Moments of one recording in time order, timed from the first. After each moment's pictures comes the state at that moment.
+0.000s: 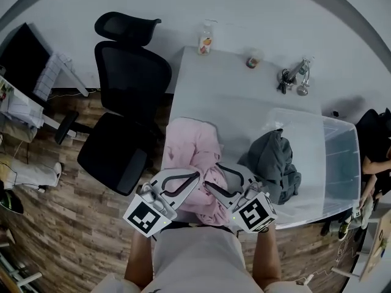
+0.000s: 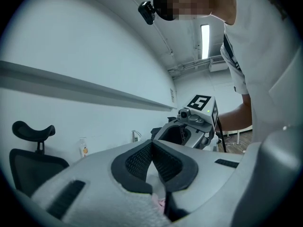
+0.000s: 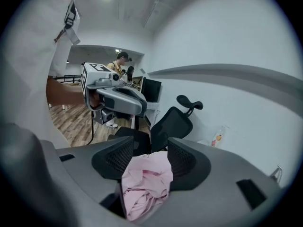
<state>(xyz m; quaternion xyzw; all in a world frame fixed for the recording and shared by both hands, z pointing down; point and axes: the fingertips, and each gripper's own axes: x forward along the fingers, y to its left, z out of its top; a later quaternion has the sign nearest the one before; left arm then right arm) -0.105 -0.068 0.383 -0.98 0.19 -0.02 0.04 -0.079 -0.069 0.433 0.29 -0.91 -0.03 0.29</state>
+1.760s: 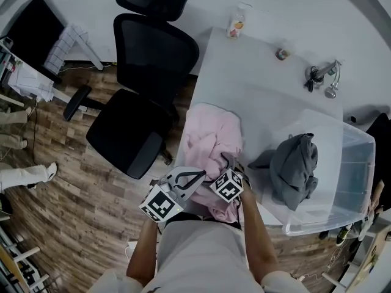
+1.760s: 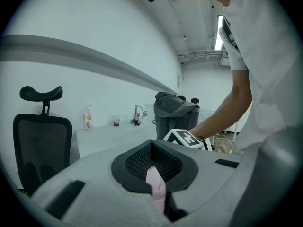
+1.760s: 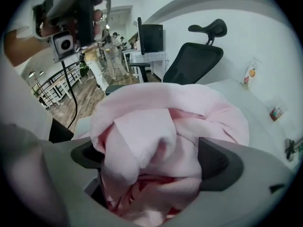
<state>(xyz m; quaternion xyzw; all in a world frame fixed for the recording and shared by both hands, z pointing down) -0.138 -0.068 0.524 -0.97 0.19 -0.11 -0.04 -0.110 -0.076 0.723 0.23 -0.83 0.15 0.48</state>
